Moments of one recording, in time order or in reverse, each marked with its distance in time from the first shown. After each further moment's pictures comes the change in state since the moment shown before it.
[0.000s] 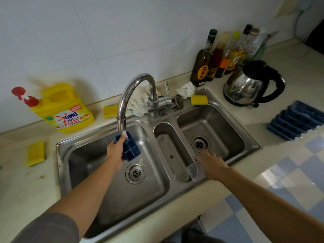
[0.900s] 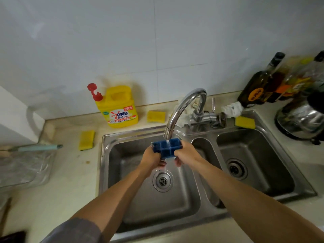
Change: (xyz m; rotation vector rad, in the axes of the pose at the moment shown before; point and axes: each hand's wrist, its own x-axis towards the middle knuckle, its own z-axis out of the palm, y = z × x) left_hand -0.029 0.017 -0.022 0.395 -0.121 0.187; right_hand 0.051 -0.215 -0.109 1.095 0.010 -0.189
